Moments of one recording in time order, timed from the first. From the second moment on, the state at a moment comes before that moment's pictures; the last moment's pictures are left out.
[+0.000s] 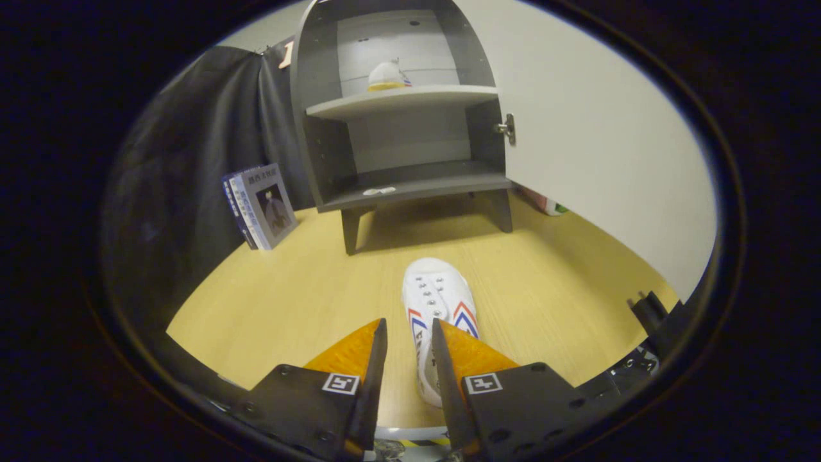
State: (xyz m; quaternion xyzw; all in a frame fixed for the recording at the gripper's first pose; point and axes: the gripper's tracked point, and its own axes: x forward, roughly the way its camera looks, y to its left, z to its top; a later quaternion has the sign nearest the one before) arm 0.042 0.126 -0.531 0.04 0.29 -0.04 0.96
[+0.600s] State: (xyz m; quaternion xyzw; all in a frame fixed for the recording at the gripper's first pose) arm 0.061 0.133 -0.577 0.02 0.37 -0.04 0.93
